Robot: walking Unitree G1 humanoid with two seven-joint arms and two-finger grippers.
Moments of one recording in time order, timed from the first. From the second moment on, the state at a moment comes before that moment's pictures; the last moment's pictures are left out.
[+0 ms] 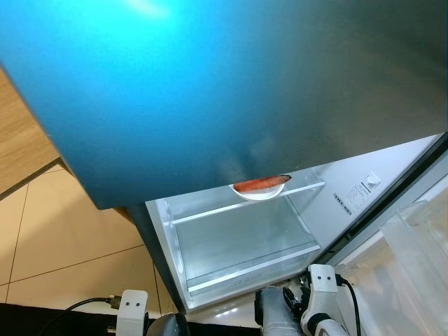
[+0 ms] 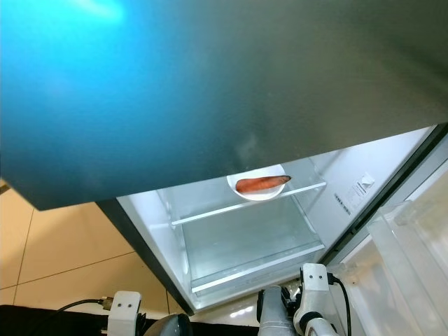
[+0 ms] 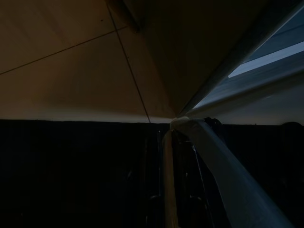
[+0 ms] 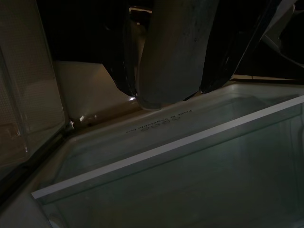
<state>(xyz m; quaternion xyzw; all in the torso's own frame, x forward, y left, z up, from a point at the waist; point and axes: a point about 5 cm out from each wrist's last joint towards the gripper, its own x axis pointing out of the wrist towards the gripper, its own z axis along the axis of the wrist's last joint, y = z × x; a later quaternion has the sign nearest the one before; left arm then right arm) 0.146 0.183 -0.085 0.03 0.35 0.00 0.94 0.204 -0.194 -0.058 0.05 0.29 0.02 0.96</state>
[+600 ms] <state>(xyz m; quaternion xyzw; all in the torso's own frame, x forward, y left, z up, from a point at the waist) 0.142 0.184 -0.087 0.03 0.35 0.00 0.94 0.204 -0.193 -0.059 0.05 0.29 0.03 0.95</state>
